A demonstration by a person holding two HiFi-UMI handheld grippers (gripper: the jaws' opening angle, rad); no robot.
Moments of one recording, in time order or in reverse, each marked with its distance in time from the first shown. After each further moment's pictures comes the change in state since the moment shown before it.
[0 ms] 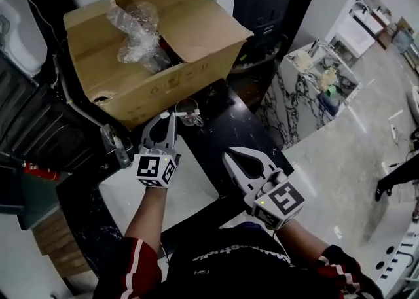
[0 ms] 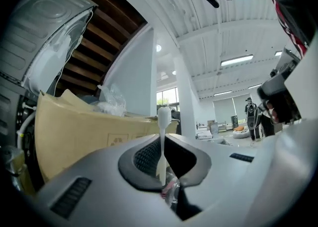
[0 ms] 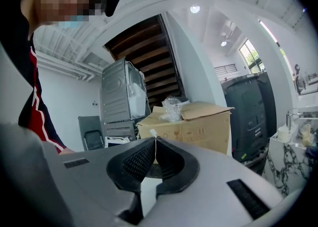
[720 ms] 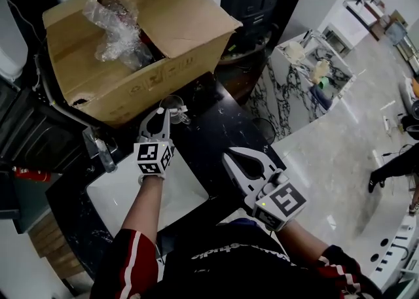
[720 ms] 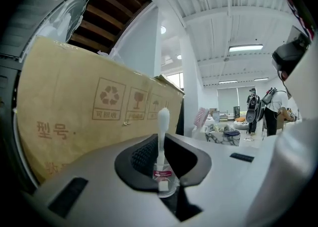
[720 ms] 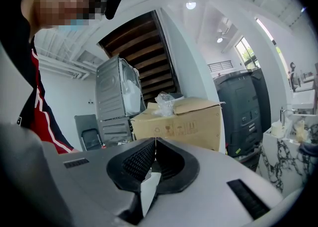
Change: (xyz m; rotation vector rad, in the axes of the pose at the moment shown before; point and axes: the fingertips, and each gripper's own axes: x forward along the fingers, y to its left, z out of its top) left arm 0.047 0.003 -0.101 -0.046 0.195 0.025; right arm -0.012 -0.033 -0.016 0.030 0.058 -0.031
